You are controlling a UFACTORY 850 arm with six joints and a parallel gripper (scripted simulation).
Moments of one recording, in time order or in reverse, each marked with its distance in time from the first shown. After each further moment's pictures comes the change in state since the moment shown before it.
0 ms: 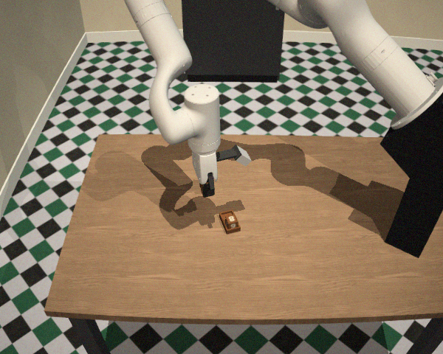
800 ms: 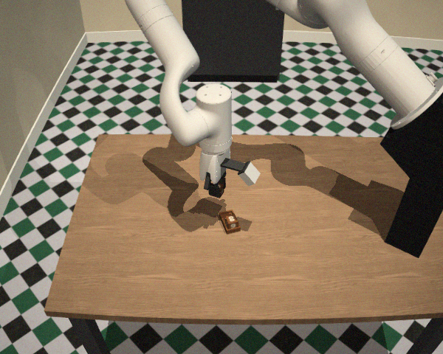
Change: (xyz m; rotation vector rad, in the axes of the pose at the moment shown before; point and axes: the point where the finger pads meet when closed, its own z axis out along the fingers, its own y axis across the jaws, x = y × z) arm 0.026 0.013 -0.003 0.000 0.000 0.733
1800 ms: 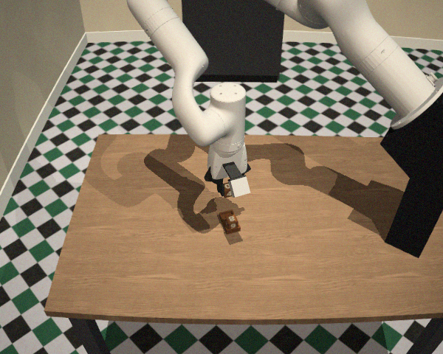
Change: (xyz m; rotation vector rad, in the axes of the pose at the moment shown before) arm 0.029 -0.009 -0.004 -0.017 -0.004 0.782
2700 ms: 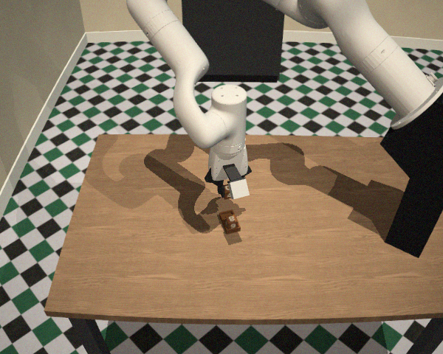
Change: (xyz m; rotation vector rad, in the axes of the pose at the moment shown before) arm 0.001 -0.001 0.006 -0.005 0.000 0.036
